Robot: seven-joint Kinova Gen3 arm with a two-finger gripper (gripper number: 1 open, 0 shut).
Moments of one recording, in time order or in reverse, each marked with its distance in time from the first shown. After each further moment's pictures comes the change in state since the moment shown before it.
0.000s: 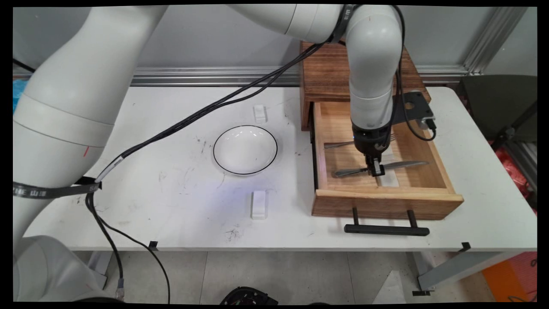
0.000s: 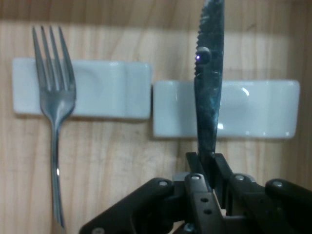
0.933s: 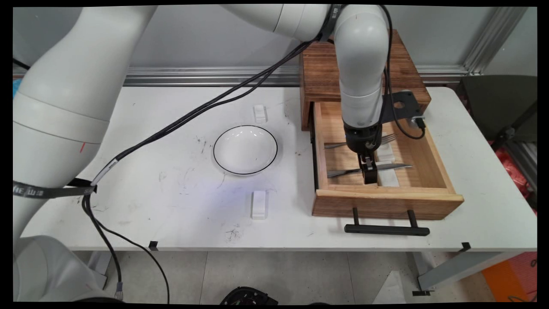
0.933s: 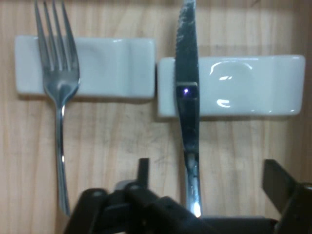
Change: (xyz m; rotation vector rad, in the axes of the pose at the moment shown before) arm -0.015 -0.007 -0.003 -0.011 -0.003 0.011
